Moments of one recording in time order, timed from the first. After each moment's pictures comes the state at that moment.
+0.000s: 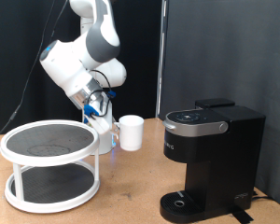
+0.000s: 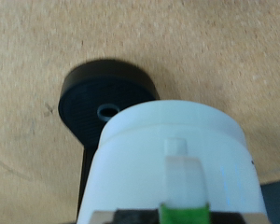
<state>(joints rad) -0.22 -0.21 -0.12 -2.59 0.75 2.17 1.89</state>
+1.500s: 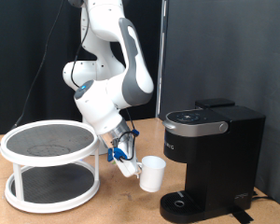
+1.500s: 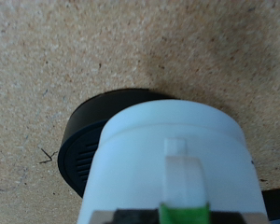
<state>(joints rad) -0.16 0.10 0.07 -2.53 1.02 2.52 1.75</state>
